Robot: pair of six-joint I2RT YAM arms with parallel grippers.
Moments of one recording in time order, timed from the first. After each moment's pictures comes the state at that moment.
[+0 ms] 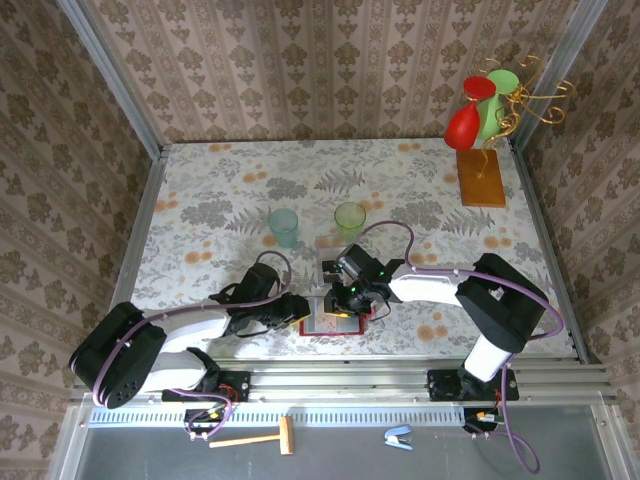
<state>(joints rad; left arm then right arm) -0.72 1.26 0.32 0.08 0.48 -1.02 0.82 1.67 0.82 -0.22 -0.39 0.92</state>
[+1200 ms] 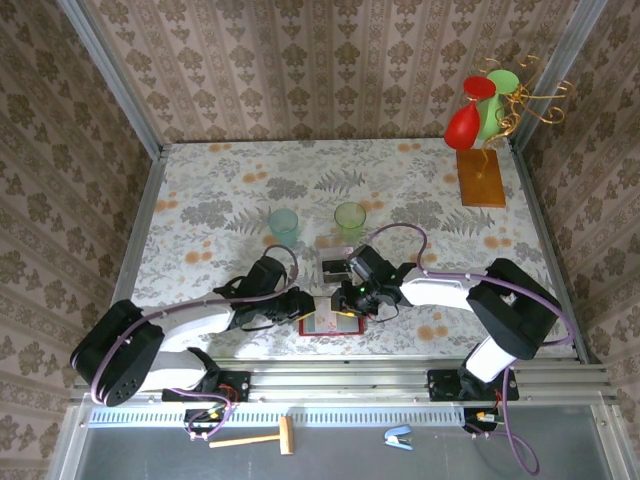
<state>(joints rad) -0.77 1.28 0.41 0.02 0.48 -1.01 0.77 1.60 0.73 -0.15 -0.40 0.95</state>
